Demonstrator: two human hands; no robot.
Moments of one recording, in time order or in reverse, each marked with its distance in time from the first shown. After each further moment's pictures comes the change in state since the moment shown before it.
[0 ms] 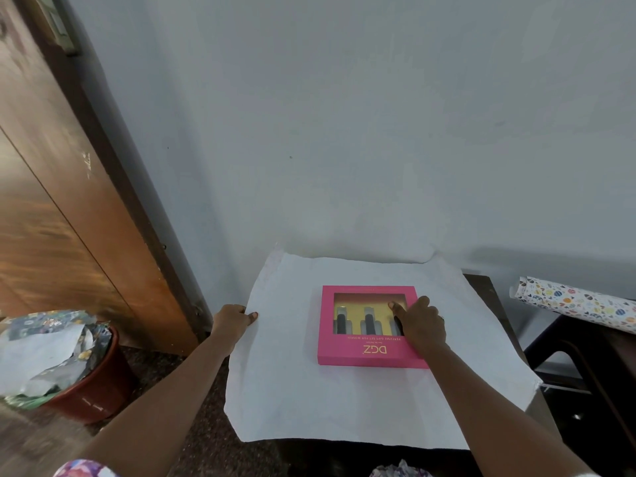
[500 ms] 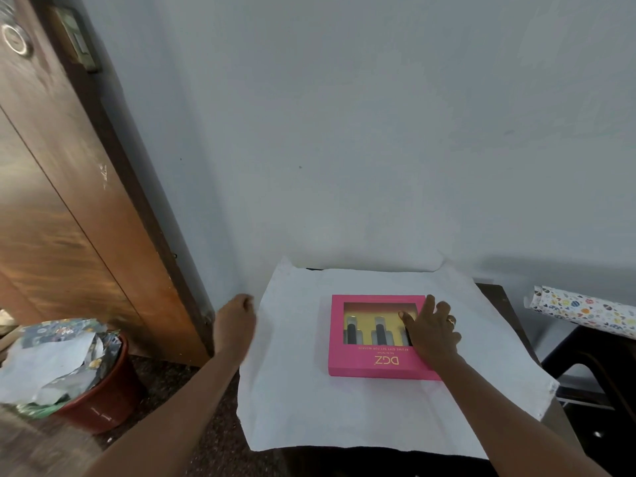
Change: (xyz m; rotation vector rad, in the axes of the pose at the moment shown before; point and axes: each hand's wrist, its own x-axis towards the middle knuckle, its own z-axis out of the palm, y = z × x) left_hand -0.012 0.003 -0.007 0.002 0.453 0.305; right_hand 0.000 0.000 0.005 -0.102 0.040 -0.125
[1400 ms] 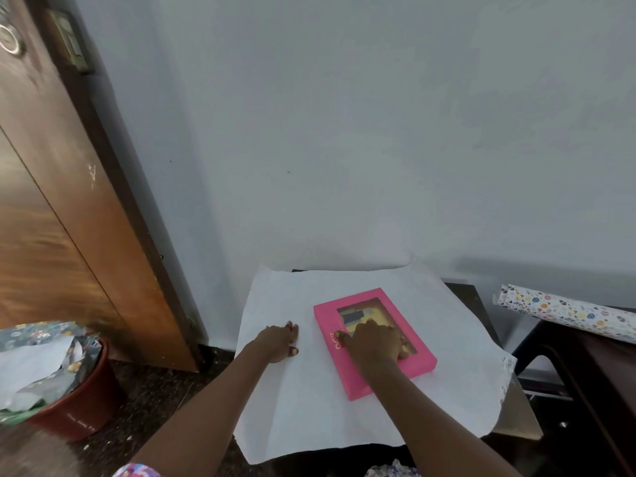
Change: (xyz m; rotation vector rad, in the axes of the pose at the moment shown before) left_hand -0.035 0.041 0.036 0.738 -0.964 0.466; right_hand -0.070 -0.062 0.003 -0.476 -0.137 -0.182
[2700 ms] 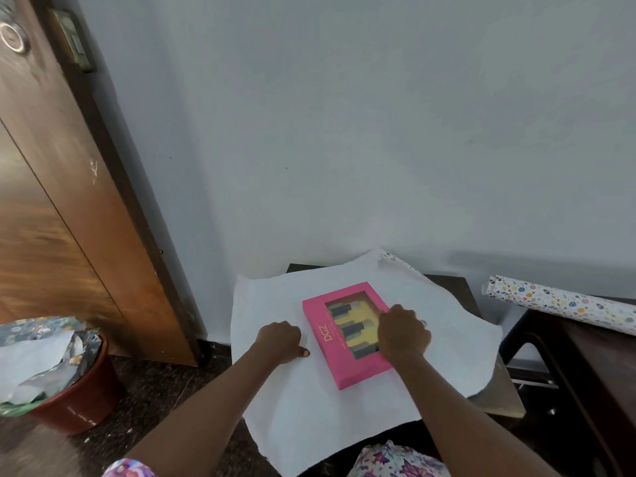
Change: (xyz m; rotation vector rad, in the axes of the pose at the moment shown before) left_hand -0.033 0.029 -0.004 0.037 0.107 -0.099; right_hand -0.009 0.043 -0.009 0.265 0.212 0.310
